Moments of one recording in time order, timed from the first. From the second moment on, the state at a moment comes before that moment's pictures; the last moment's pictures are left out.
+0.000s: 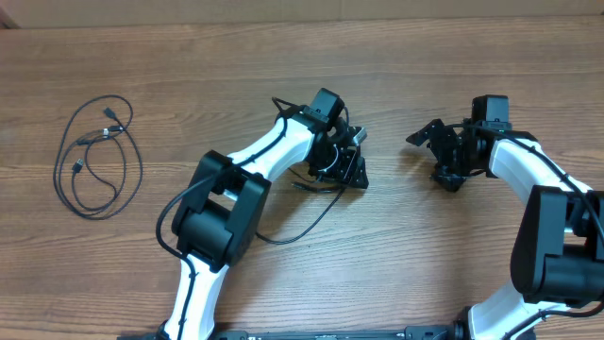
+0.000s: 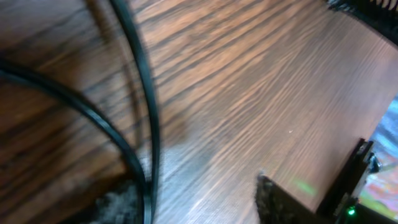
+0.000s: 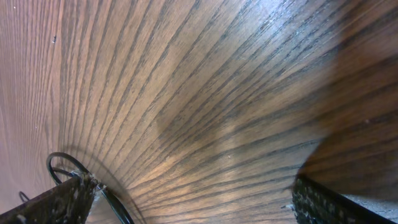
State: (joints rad) left arm -0.55 2.24 1.57 -0.72 0.64 -0.18; right arm -0.11 1.83 1.06 -0.49 -0.42 0.76
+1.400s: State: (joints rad) left arm -0.56 2.23 1.58 -0.75 0.55 -0.22; right arm -0.11 1.83 1.06 -0.49 -0.41 0.76
